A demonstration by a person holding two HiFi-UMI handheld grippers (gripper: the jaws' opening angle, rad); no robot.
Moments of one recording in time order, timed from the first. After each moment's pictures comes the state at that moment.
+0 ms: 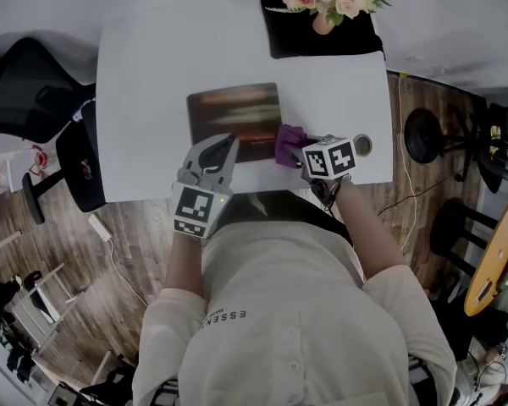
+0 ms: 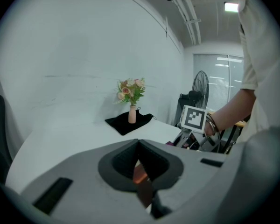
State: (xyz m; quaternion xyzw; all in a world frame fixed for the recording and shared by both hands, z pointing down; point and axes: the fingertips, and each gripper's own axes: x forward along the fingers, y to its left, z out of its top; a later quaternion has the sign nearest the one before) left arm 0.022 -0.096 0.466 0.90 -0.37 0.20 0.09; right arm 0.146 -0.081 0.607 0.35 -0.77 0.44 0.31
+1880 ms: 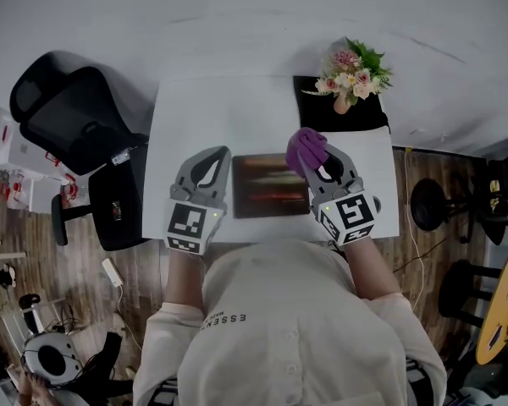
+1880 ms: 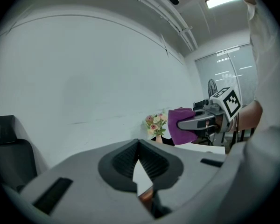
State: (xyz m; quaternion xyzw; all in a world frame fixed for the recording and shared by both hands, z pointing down) left arm -0.079 -0.150 0.316 0.88 -0.46 0.14 -0.03; right arm 0.067 -0.157 0.317 0.44 -0.89 0.00 0.07
